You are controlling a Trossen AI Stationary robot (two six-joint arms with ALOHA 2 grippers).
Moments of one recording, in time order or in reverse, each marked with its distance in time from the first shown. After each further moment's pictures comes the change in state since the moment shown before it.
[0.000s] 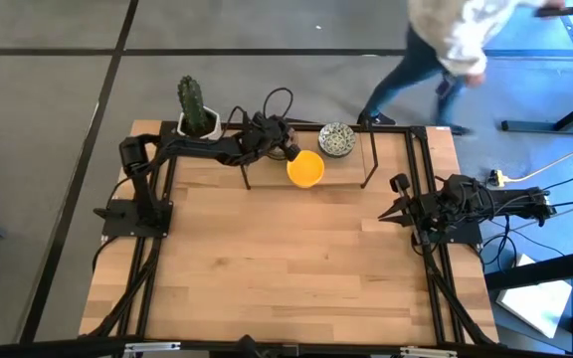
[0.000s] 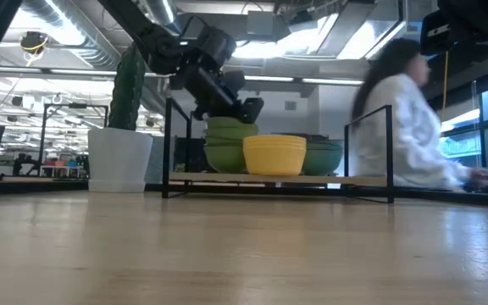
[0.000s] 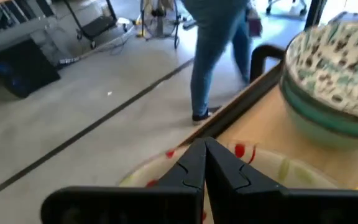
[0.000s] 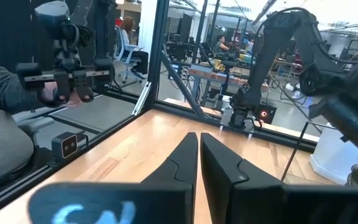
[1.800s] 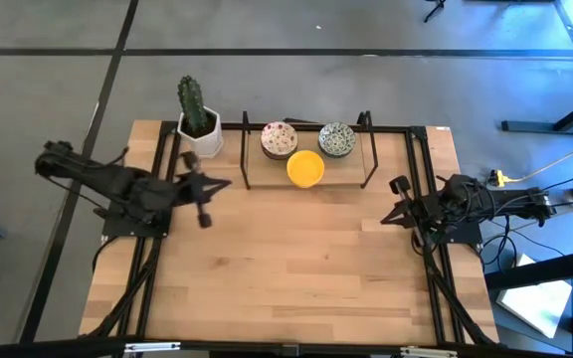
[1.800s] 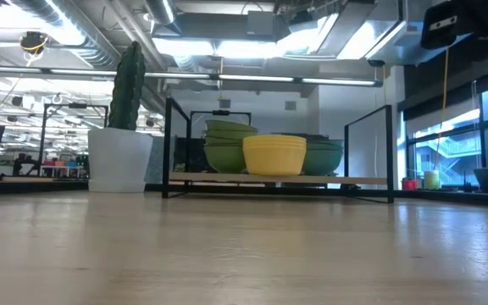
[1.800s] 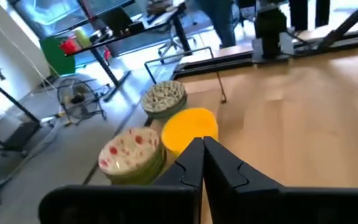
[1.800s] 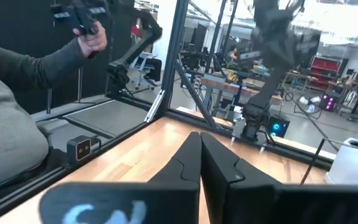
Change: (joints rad) left arm -0.765 -0.969 -0.216 -0.707 -0.286 0.134; right arm 0.000 -0.001 -0.007 0.038 -0.070 -0.018
